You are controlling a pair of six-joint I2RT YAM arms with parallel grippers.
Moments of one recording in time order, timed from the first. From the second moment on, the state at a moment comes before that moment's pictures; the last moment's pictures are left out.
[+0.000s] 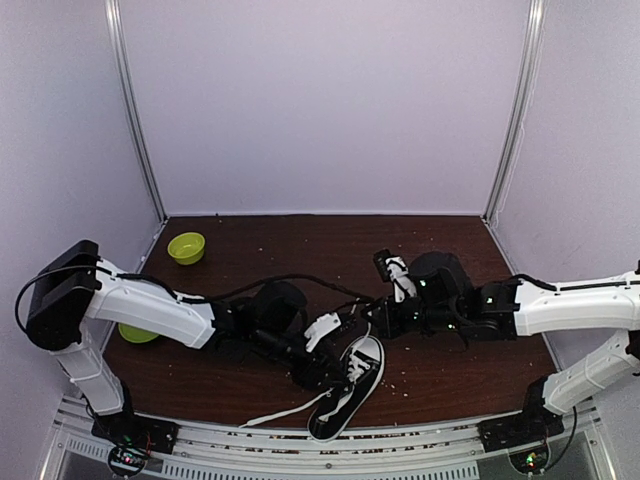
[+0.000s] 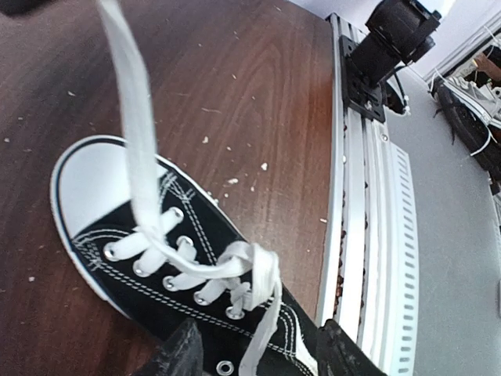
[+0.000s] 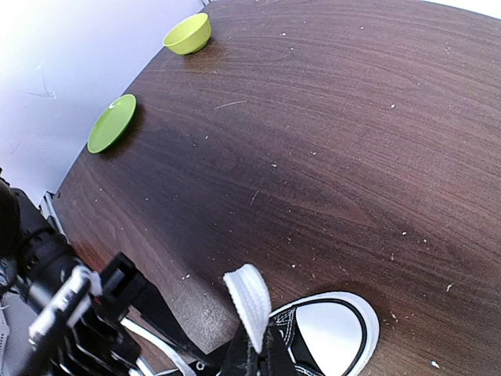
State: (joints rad) left arm -1.11 1.70 0.89 0.12 0.46 -0.14; right arm 1.01 1.29 0.79 -0.07 0.09 0.56
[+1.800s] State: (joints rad) left arm -1.13 1.64 0.70 0.19 0.32 -0.23; right arm 1.01 0.97 0.44 -0.42 0.27 0.93
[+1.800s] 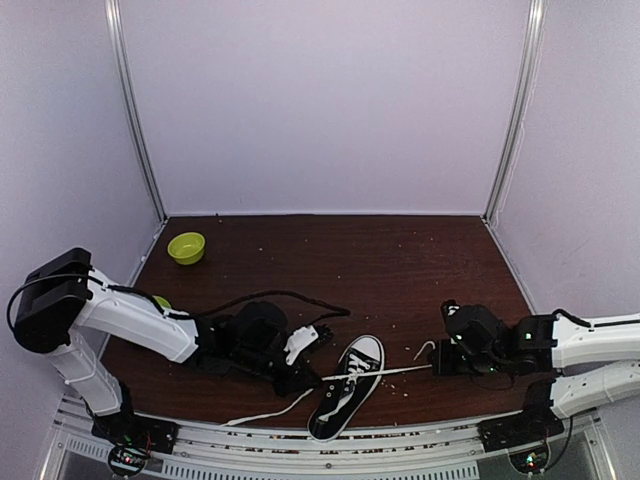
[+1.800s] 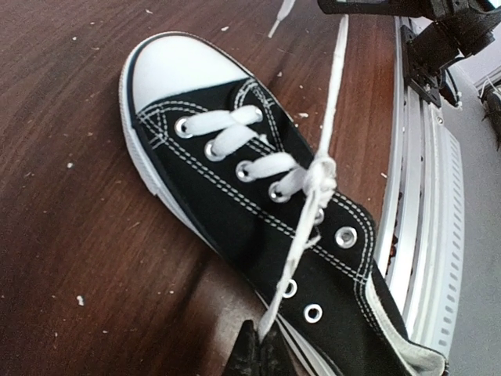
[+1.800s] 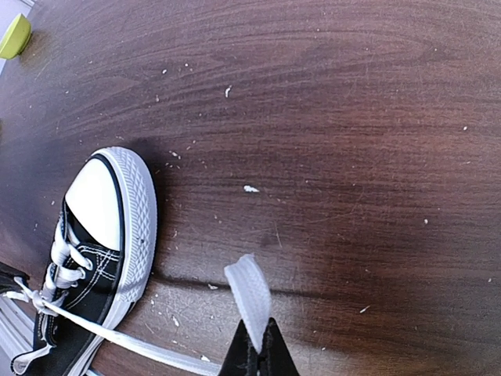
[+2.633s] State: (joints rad) left arm -1.13 1.53 0.62 0.22 0.23 -0.27; right arm 1.01 1.00 0.41 -0.40 0.23 0.94
